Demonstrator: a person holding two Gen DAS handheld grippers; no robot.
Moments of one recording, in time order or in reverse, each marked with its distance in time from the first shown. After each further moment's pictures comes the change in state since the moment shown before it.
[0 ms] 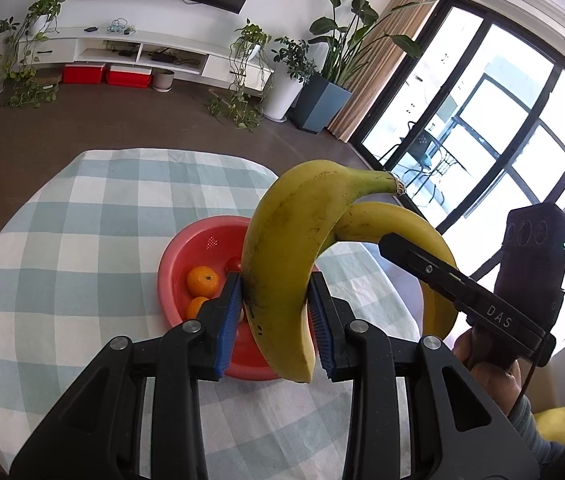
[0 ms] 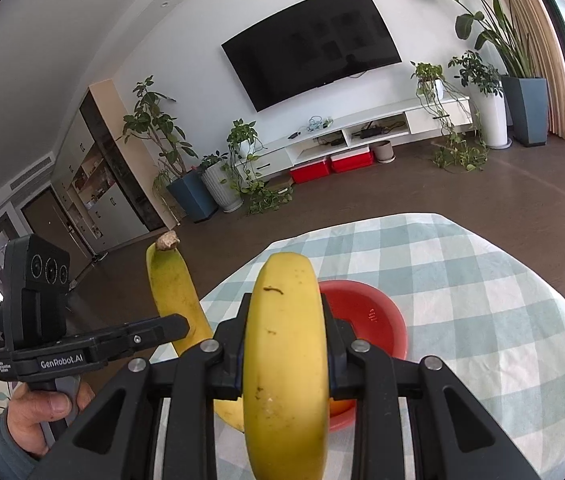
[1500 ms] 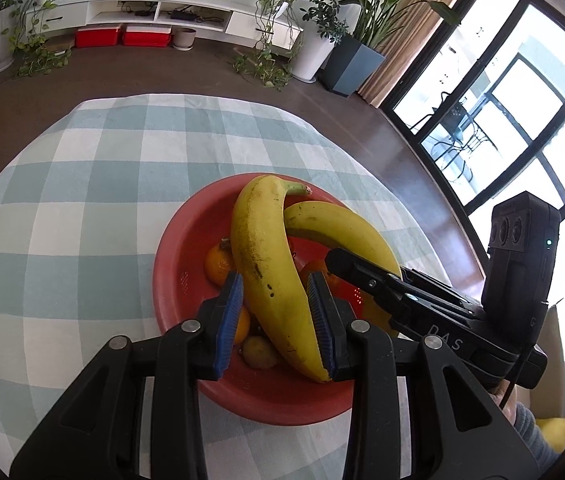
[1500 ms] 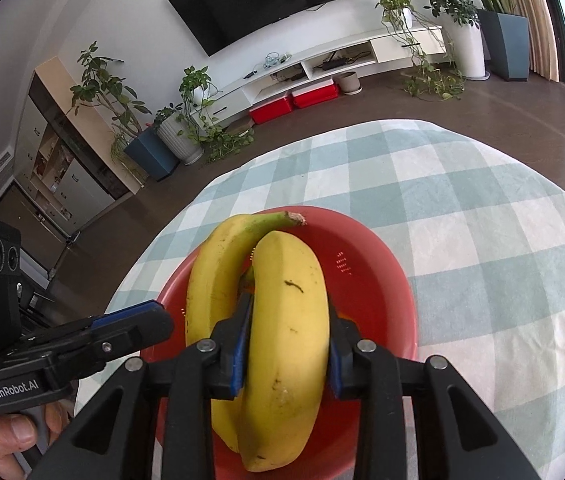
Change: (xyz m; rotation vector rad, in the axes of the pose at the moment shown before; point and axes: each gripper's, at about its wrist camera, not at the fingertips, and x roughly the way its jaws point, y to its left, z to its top) left arm 0.109 0.043 -0.004 -0.034 0.132 0.089; right arm 0.097 -0.050 -0.038 0.100 0.201 -0.110
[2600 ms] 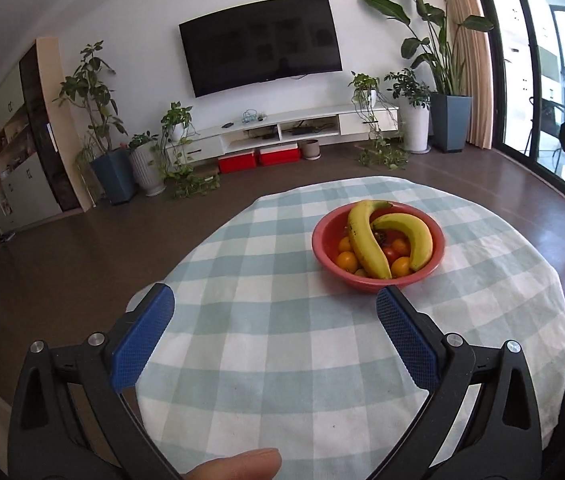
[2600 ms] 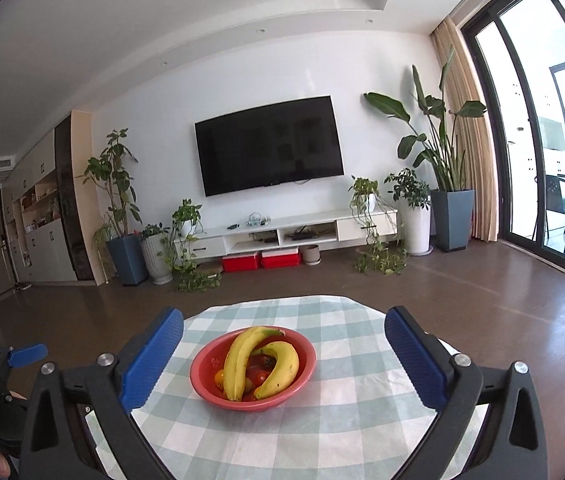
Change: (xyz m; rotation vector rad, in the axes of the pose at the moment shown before) left arm -0.187 -0.109 -0.187 0.177 -0.411 0.643; right arm -0.261 0.076 -0.110 -0.221 -0.636 -0.181
